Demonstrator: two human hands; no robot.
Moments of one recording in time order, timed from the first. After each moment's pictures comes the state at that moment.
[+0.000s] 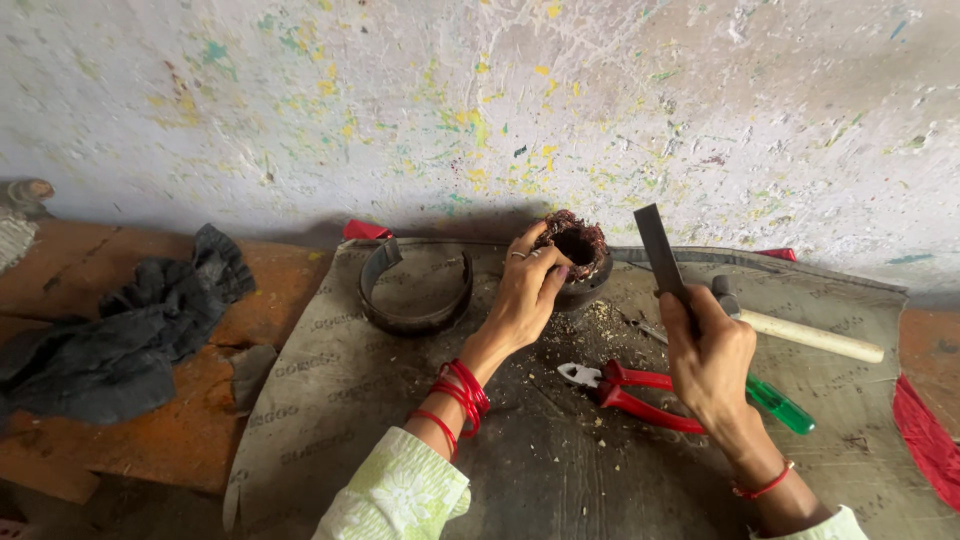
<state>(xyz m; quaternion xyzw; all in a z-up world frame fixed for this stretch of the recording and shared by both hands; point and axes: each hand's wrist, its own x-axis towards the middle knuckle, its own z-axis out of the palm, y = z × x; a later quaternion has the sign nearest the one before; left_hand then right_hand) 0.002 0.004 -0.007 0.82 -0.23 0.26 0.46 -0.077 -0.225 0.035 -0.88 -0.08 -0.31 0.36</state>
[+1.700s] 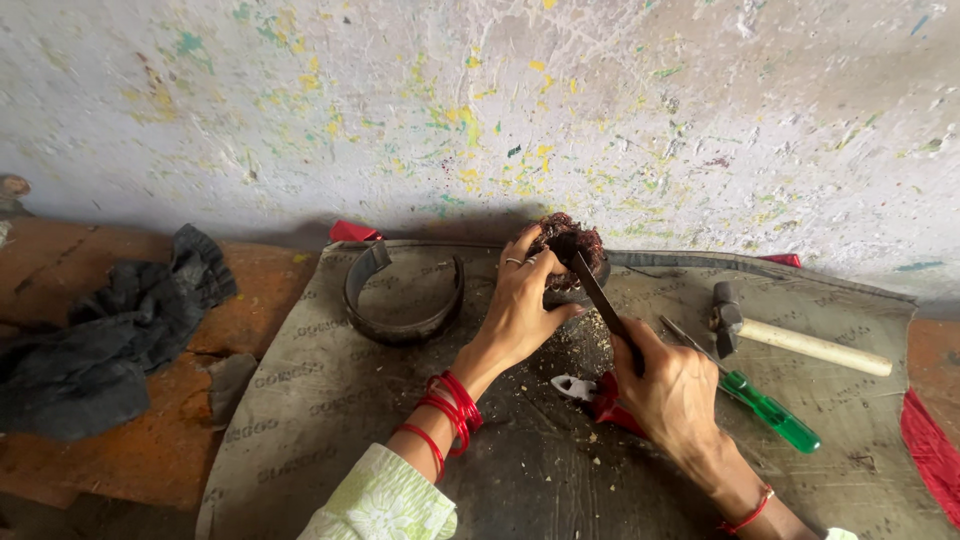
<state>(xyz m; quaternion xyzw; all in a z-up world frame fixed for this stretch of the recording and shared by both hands) -0.009 0.001 0.010 0.83 -0.26 0.30 0.39 -0.082 -0.198 0.023 -0.93 -0.13 -0.27 0.22</state>
